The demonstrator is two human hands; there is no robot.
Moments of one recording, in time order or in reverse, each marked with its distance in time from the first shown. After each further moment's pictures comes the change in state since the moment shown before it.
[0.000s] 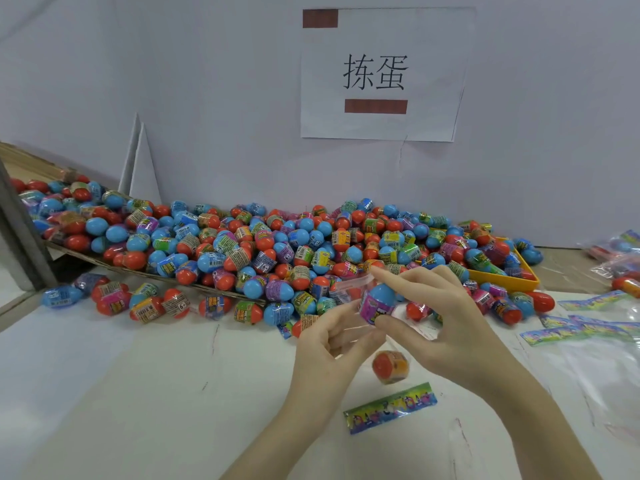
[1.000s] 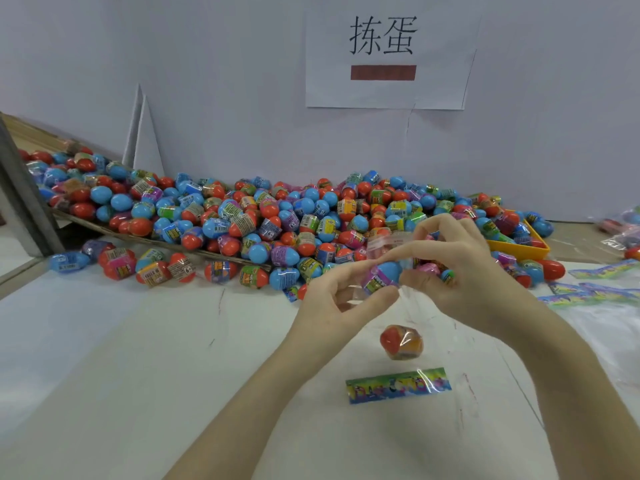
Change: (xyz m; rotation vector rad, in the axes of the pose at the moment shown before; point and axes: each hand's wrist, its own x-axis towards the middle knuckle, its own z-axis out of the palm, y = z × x) left_hand -0.001 0.009 -0.008 0.087 -0.163 0.009; right_hand 0.001 -0.004 -0.011 -0.256 -0.144 0.063
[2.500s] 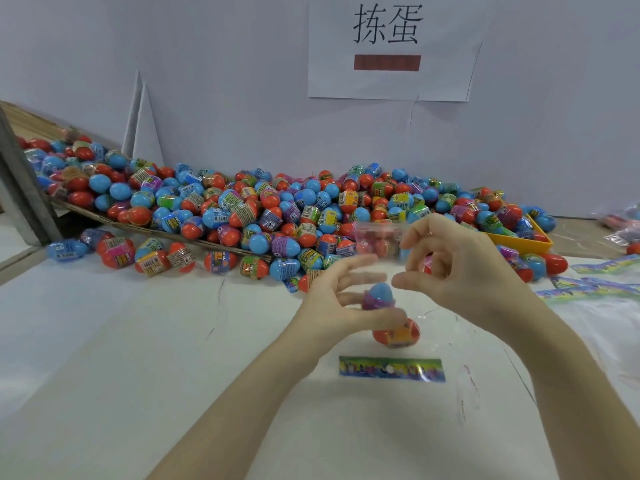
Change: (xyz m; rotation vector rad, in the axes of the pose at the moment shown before) left_hand 0.000 -0.010 -0.005 -0.068 -0.062 -0.210; right_hand -0.002 -0.008 0.002 0.253 -0.013 0.083
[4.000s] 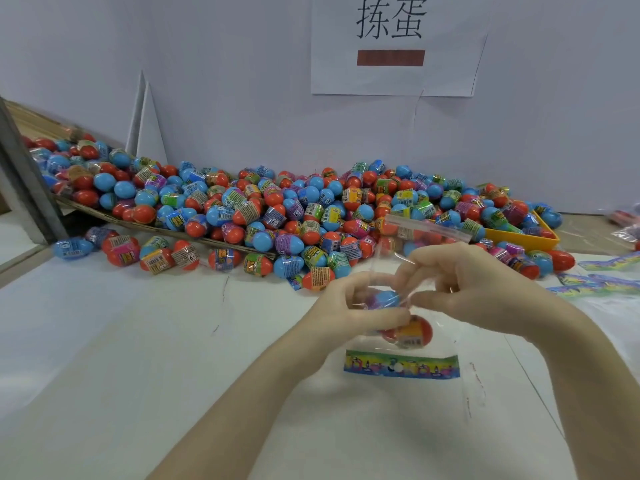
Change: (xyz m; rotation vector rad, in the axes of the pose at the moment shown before) left_hand -0.003 0.003 0.002 0.098 -0.123 -0.084; right_hand -0.003 0.007 -0.006 -0.033 -0.325 0.119
